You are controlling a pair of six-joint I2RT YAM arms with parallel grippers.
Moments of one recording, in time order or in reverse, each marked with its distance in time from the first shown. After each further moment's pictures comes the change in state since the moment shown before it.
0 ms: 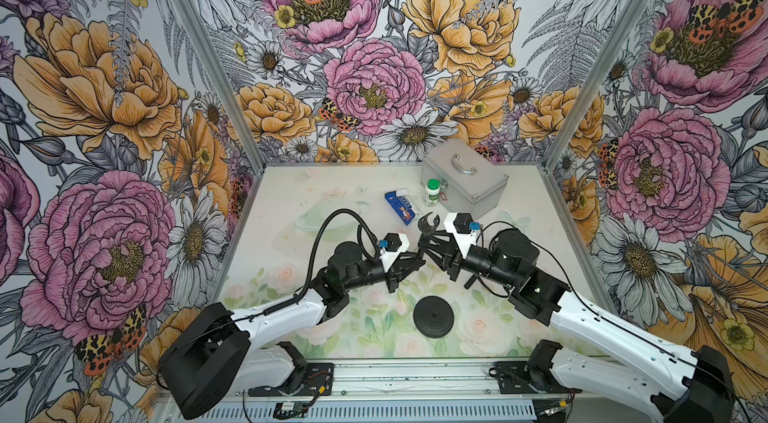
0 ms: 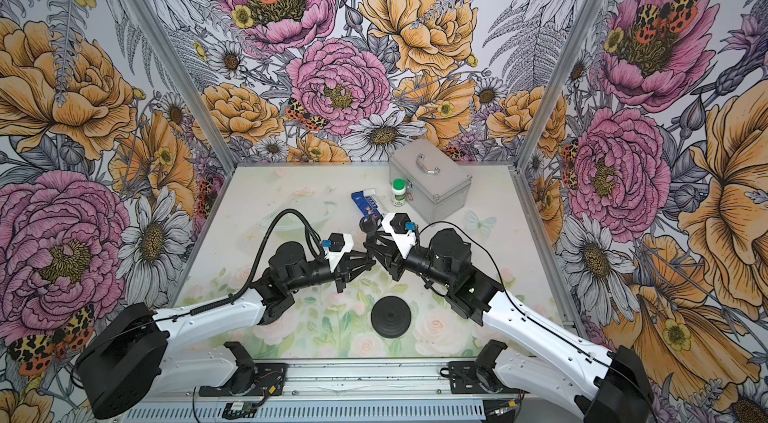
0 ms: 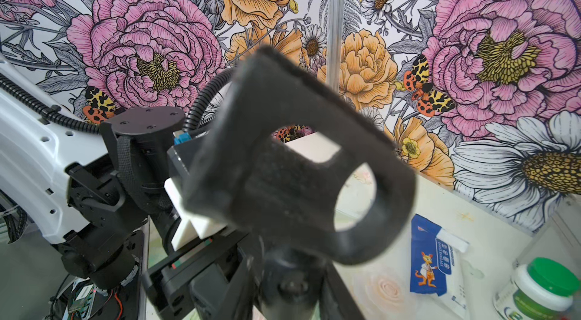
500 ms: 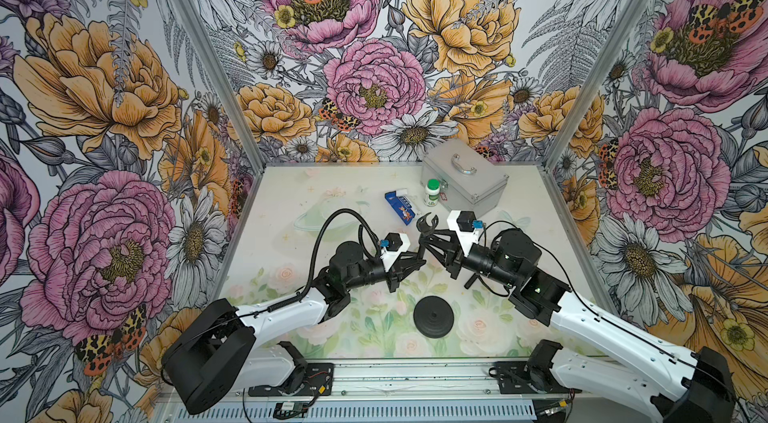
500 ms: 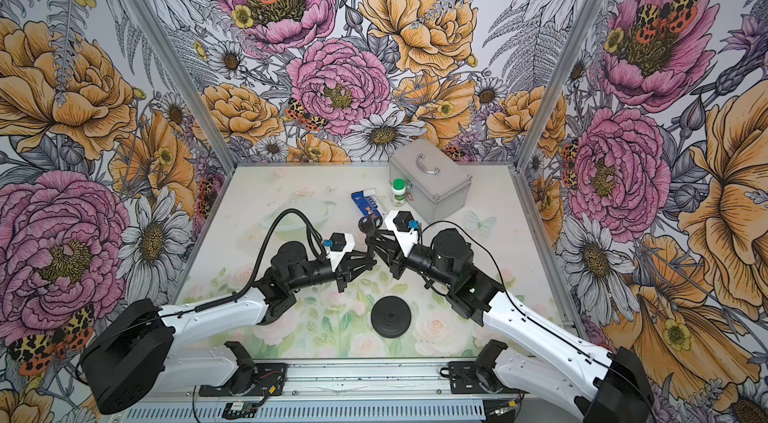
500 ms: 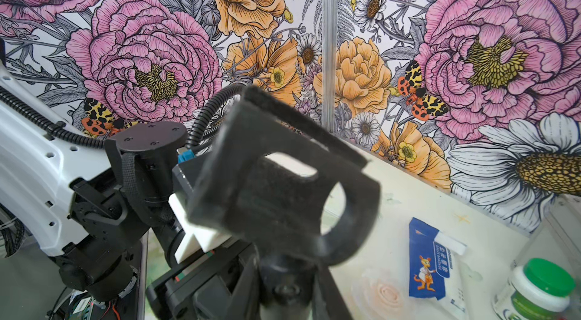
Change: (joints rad) left arm 0.002 0.026 0.001 0.017 0.004 -0.002; right arm -0.013 -0.003 -0.011 0.034 0.003 0.020
